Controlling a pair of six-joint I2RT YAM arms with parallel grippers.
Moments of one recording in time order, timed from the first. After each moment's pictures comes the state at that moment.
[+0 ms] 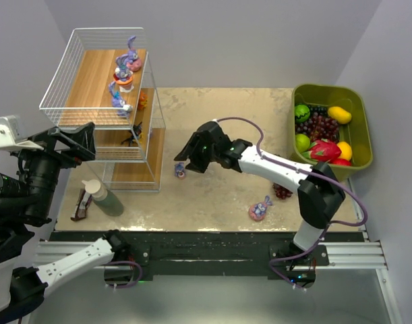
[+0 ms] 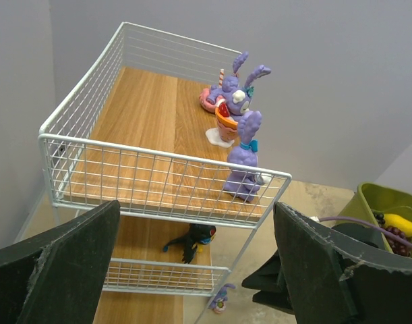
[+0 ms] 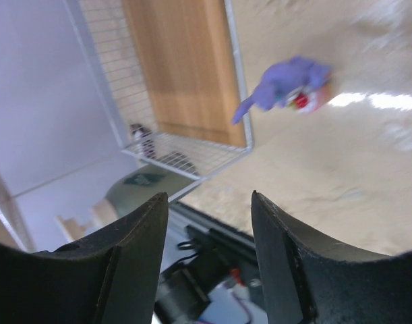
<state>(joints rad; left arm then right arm) -0.80 0.67 1.59 -0.74 -0.76 -0.18 0.82 1.73 1.34 -0.33 -0.09 1.27</state>
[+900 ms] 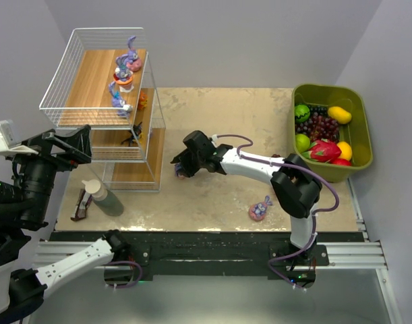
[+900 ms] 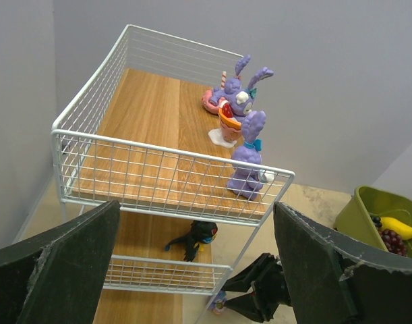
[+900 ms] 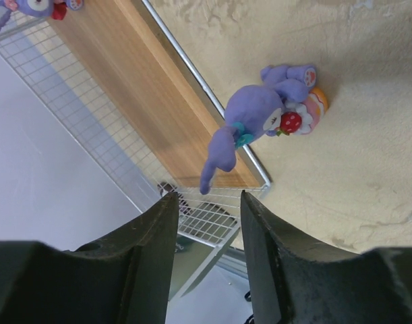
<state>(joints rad) -0.80 0.64 1.57 -0.73 -0.76 -0.18 0.88 1.93 1.39 -0.30 0.04 1.71</state>
